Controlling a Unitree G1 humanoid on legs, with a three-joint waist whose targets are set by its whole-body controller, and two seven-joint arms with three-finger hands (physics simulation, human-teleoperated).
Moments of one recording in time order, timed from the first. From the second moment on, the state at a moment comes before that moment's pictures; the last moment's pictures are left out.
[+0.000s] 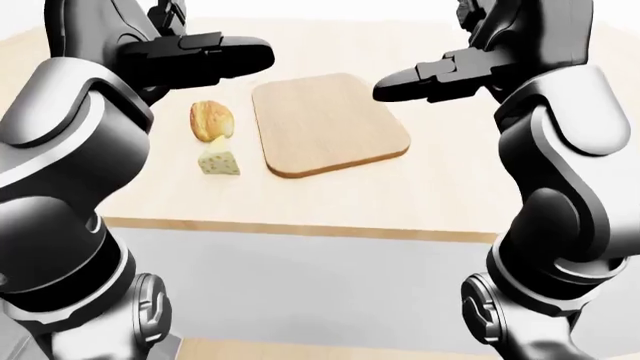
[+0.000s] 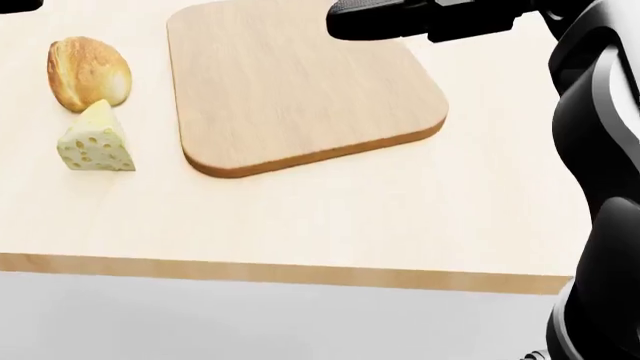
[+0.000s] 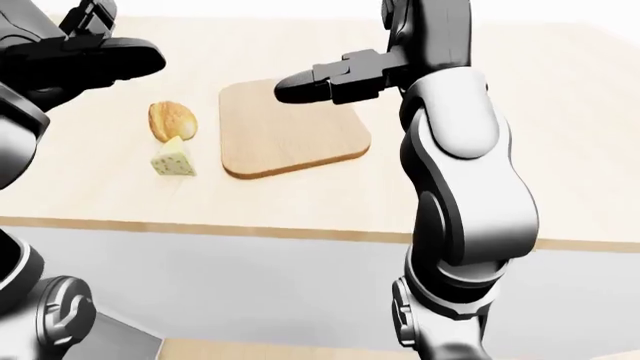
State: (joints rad) left arm -1.00 0.50 0.25 -0.46 -0.92 1.12 0.61; right arm -0.99 -0.23 -0.10 -0.56 0.06 1.04 -0.02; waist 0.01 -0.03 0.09
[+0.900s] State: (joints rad) left arm -0.60 0.62 0.33 -0.26 -0.02 1.00 -0.49; right arm -0.96 -0.21 -0.07 -0.54 0.02 1.02 -0.01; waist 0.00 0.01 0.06
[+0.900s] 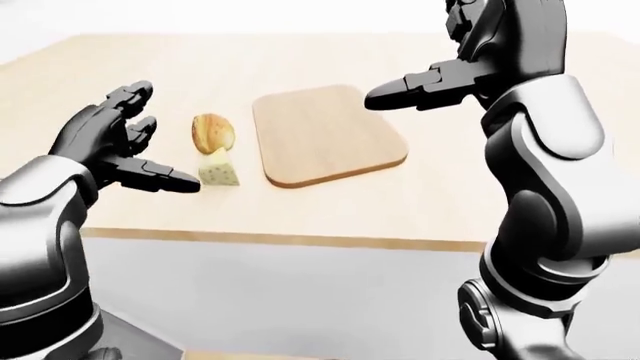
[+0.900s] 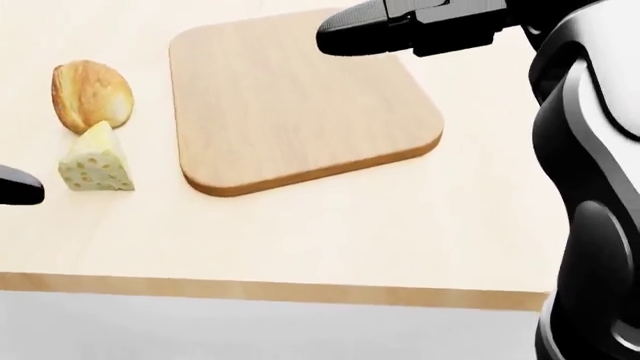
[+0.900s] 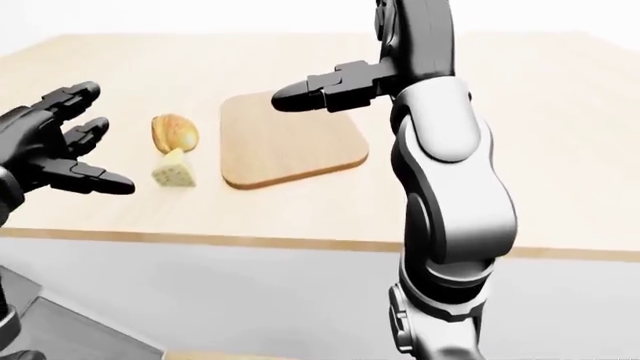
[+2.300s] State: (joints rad) left arm -0.54 0.48 0.30 -0.33 0.09 0.96 -0.54; right arm -0.95 -0.19 -0.06 -0.55 -0.05 1.03 0.03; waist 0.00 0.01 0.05
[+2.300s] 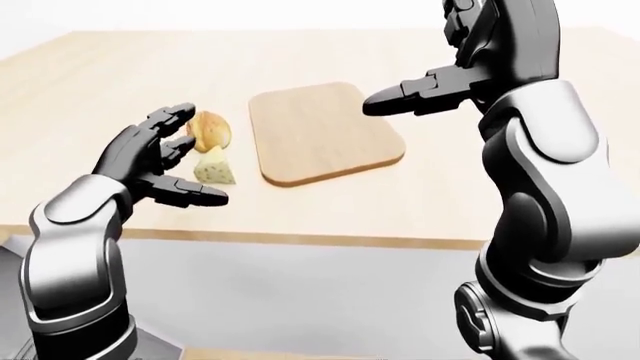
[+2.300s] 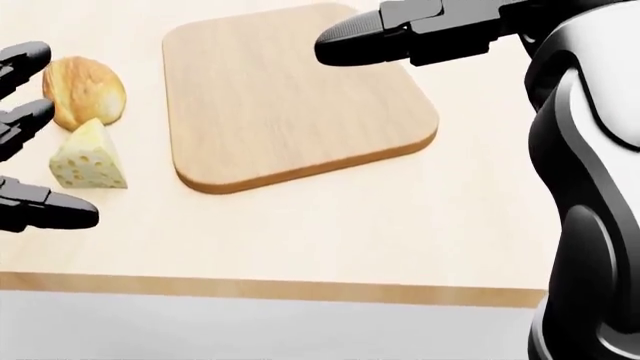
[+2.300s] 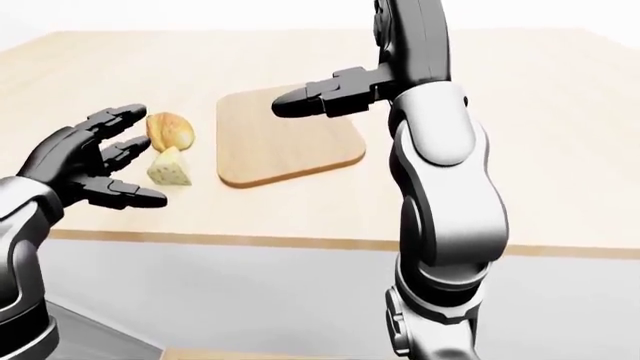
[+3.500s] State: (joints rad) left arm -0.52 0.40 0.25 -0.22 0.16 0.80 -0.44; right arm -0.95 -0.18 -0.06 -0.55 -0.08 1.04 0.06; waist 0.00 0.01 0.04
